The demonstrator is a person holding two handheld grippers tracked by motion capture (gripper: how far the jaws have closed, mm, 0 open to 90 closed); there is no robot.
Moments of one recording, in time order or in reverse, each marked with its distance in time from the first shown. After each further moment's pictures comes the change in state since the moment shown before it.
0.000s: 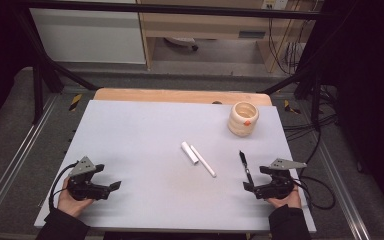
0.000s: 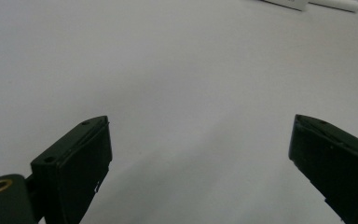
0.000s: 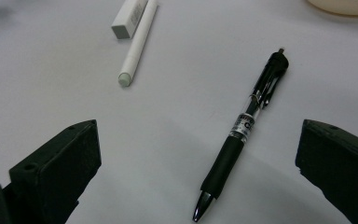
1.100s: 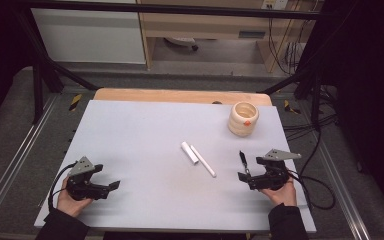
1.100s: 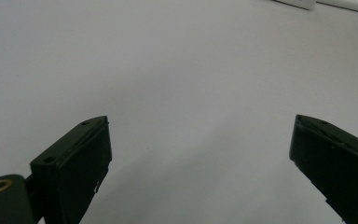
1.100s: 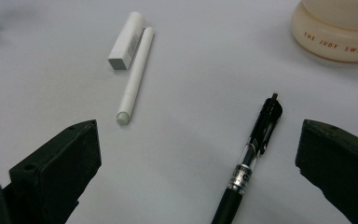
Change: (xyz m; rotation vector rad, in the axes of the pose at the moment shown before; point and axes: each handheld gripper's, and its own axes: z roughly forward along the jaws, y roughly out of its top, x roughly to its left) left arm 0.004 -0.003 0.000 -0.005 0.013 -0.014; right arm 0.010 0.034 0.008 -0.019 -0.051 -0.027
